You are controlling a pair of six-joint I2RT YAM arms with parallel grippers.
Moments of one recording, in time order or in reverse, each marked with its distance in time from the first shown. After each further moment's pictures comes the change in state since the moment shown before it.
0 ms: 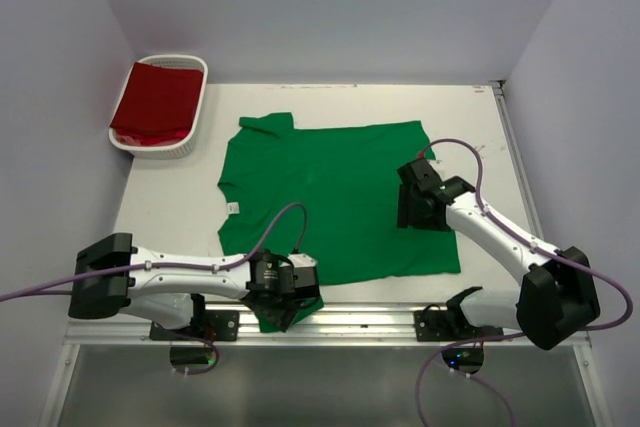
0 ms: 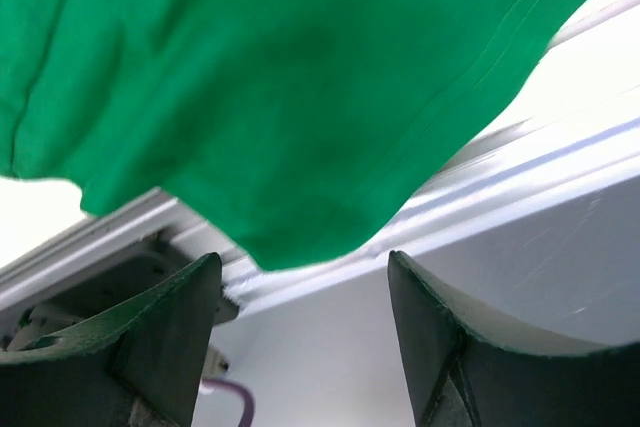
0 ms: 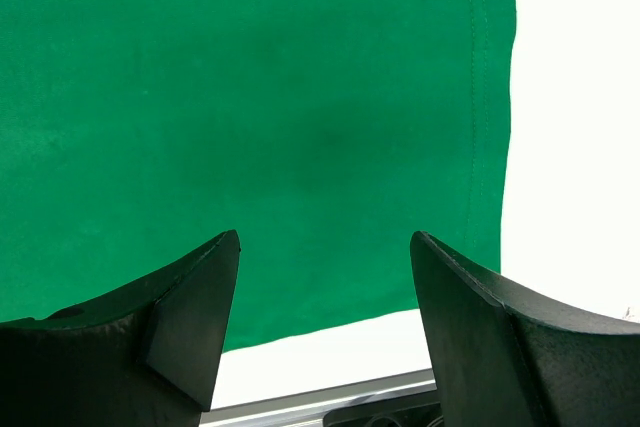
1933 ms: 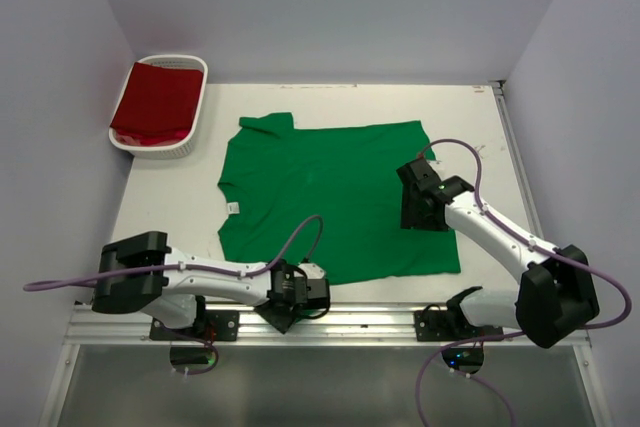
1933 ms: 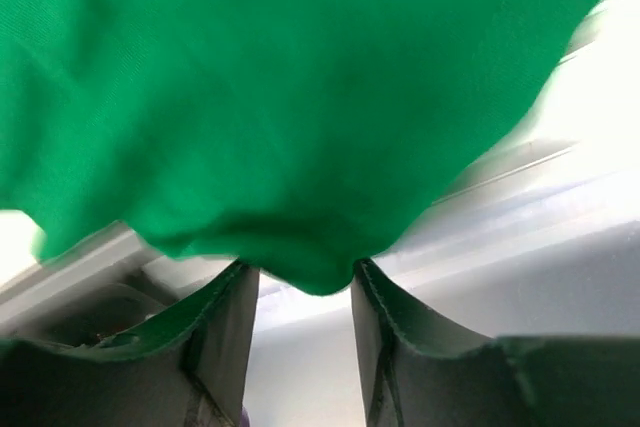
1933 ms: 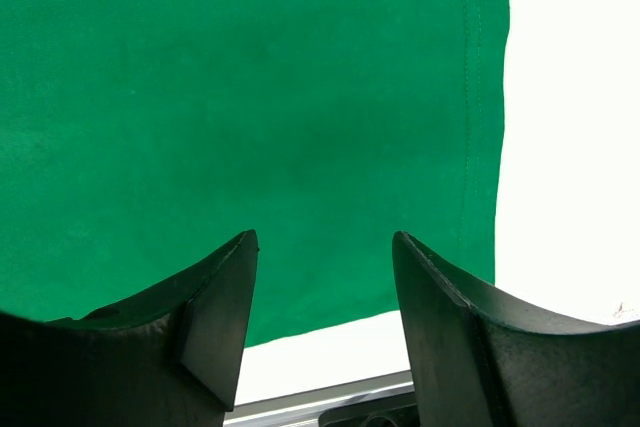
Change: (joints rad) left arm -0.056 0.140 -0.015 0.068 -0.008 0.013; right arm 0.000 0.015 0.000 -0.008 0.012 0.000
